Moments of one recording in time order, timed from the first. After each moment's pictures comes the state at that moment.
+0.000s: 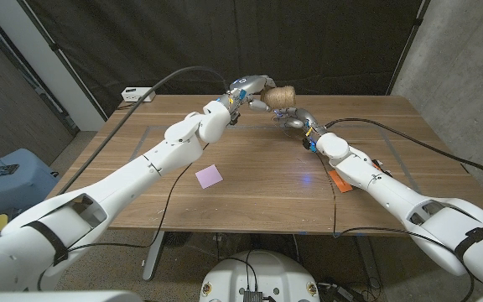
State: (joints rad) left arm 0.49 0.57 0.78 -1.73 0.60 0.13 0.08; left_hand 1.19 -0.08 0.50 -0.21 0.28 0.56 0.07 0.48 0.37 0.40 0.00 0.72 0.76 0.46 -0.01 0.46 0.43 0.25 0.10 0.33 0.21; right arm -0.53 -0.42 -0.65 -1.06 0.18 0.23 -0.05; right_hand 0.99 -0.01 0.31 -0.16 0.21 0.61 -0.16 0.29 0.21 0.59 -0.13 0.34 0.27 0.53 -0.05 0.37 0.25 0.71 -0.07 0.26 0.18
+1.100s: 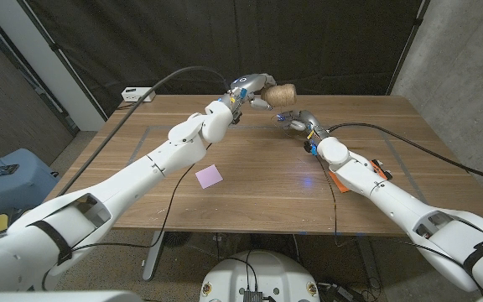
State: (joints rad) left arm 0.49 0.55 0.79 -1.72 0.58 0.16 0.11; left_hand 1.18 -0.10 0.52 -0.23 0.29 0.52 0.06 0.56 0.37 0.39 -0.03 0.69 0.80 0.44 -0.01 0.44 0.43 0.25 0.10 0.33 0.21; right arm -0.61 -0.45 -0.62 -1.19 0.17 0.14 -0.17; right_hand 1.08 0.02 0.24 -0.15 0.21 0.82 -0.18 0.35 0.22 0.78 -0.16 0.39 0.27 0.67 -0.06 0.43 0.28 0.78 -0.09 0.29 0.19
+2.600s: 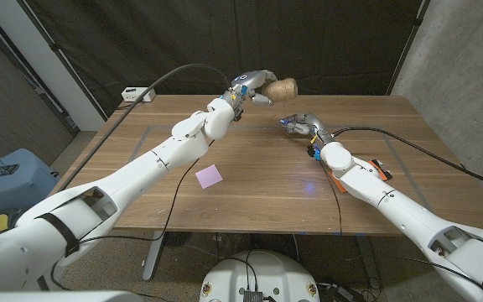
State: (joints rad) left arm 0.45 0.52 0.81 -1.64 0.56 0.13 0.15; left_hand 1.15 -0.05 0.57 -0.24 0.22 0.49 0.05 0.54 0.37 0.37 -0.04 0.63 0.75 0.41 -0.02 0.42 0.45 0.25 0.10 0.32 0.21; right arm -0.72 -0.52 -0.59 -1.38 0.16 0.04 -0.24; right_hand 1.13 0.05 0.20 -0.15 0.21 0.92 -0.17 0.38 0.22 0.88 -0.16 0.43 0.28 0.76 -0.08 0.43 0.28 0.81 -0.09 0.32 0.19
